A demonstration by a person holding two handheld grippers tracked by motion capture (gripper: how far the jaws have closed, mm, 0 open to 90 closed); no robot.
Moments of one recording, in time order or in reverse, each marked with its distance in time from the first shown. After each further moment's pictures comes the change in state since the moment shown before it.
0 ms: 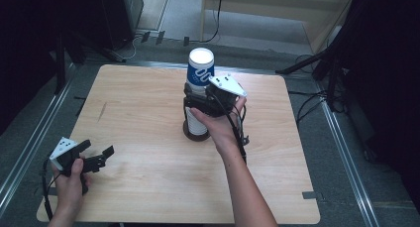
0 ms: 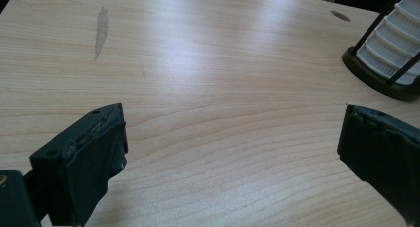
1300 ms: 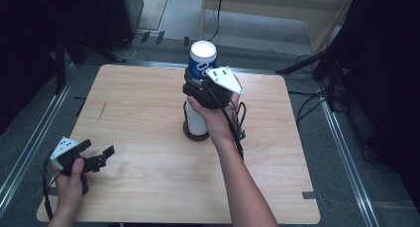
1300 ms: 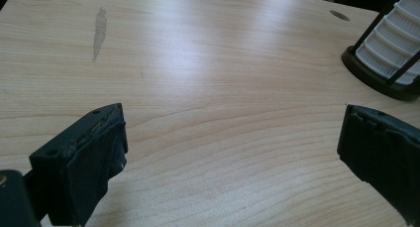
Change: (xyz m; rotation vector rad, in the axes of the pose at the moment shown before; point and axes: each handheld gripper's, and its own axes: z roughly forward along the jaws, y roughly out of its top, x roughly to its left) left arm -0.001 0.000 0.001 -0.004 -0.001 -0.004; right arm 0.011 0.018 0.004 -0.153 -0.047 -0.034
